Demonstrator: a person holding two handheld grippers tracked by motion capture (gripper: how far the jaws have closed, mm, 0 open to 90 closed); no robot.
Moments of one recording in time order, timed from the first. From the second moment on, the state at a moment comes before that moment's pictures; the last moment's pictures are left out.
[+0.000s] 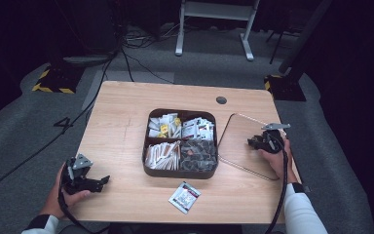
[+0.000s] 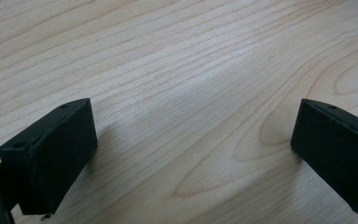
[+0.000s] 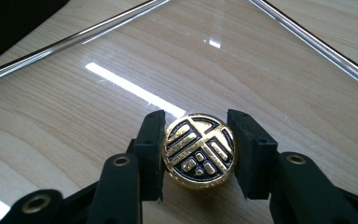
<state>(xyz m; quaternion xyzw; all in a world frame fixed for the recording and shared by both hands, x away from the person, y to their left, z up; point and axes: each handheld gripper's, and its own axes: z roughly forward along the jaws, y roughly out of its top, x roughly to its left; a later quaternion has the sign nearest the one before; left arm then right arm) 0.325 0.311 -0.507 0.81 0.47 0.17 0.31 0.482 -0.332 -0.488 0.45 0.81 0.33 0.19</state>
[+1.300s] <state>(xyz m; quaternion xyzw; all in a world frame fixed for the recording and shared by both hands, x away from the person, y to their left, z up) 0.325 0.311 -0.507 0.81 0.47 0.17 0.31 0.458 -0.333 -0.441 0.43 0.79 0.38 0.22</state>
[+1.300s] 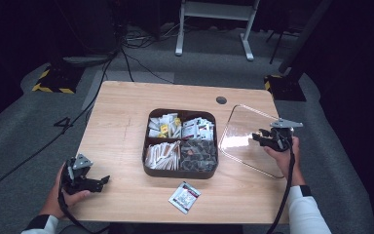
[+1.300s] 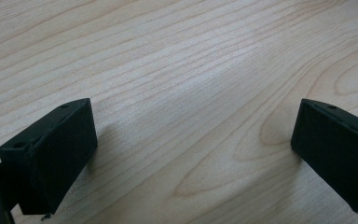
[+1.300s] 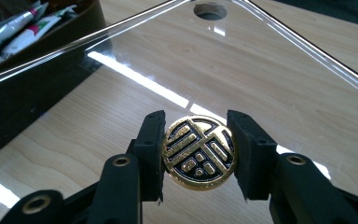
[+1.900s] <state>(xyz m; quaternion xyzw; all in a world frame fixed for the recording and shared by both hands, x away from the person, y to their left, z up) 0.325 0.311 -0.507 0.81 0.47 0.17 0.31 0.449 -0.320 -0.409 0.40 0.79 0.40 0.24</state>
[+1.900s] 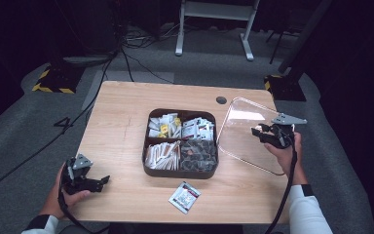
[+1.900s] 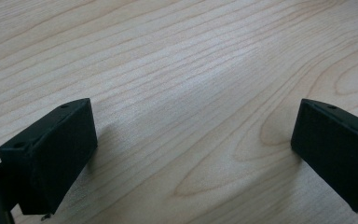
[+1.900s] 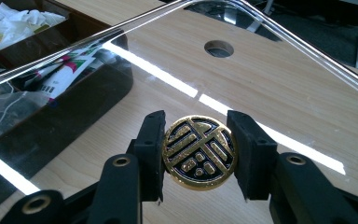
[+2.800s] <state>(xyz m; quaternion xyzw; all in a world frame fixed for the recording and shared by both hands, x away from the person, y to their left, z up) 0.325 0.311 -0.507 0.81 0.47 0.17 0.31 0.451 -0.277 -0.388 0.37 0.80 0.42 0.24</state>
